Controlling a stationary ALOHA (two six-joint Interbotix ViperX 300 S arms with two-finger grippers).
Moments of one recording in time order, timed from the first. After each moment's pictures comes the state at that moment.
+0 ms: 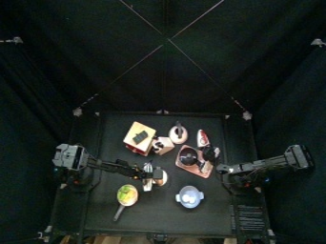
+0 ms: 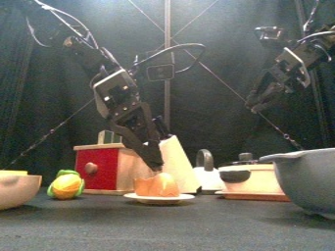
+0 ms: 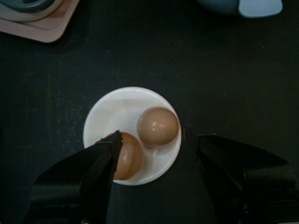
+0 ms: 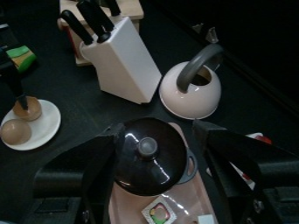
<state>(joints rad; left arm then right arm) -0.07 0.12 0.59 0.26 0.16 -0.30 0.14 -0.66 1.06 -1.30 0.73 1.59</state>
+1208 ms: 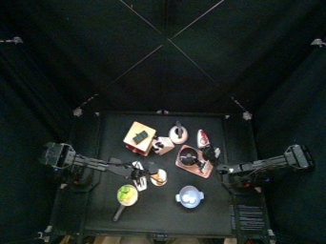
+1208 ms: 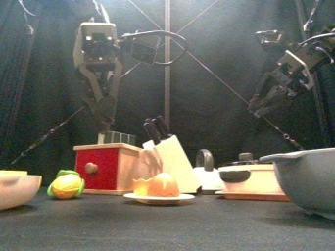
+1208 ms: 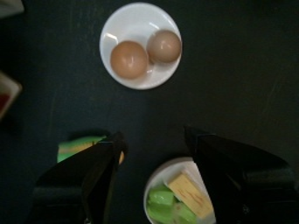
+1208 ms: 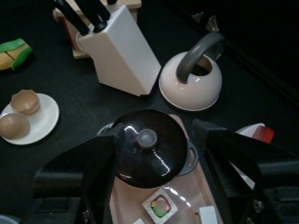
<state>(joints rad) -0.20 -0.06 0.44 0.17 0.91 -0.70 0.15 -0.66 1.07 -1.27 0.73 1.59</state>
